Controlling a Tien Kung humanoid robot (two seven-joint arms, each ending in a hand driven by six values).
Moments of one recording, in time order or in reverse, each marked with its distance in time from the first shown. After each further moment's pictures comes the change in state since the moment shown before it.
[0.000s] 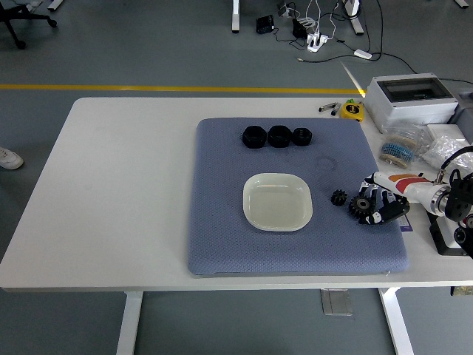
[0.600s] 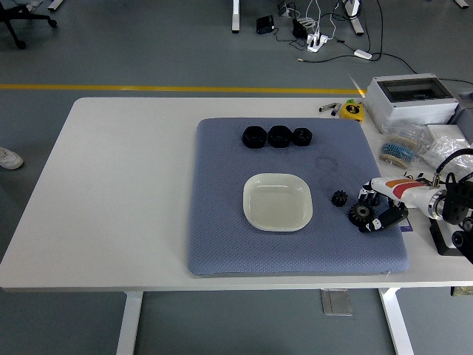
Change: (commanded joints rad) left arm 0.001 -0.002 -0.001 0.000 0.000 -0.001 0.001; right arm 0.008 0.012 -0.044 -0.025 -0.032 0.014 0.005
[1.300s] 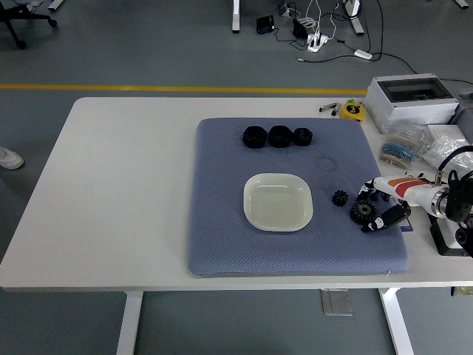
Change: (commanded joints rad) left arm -0.001 0.000 0.001 0.001 -0.003 0.000 -0.001; right arm 0.005 -0.009 0.014 -0.007 -0.031 0.028 0.009
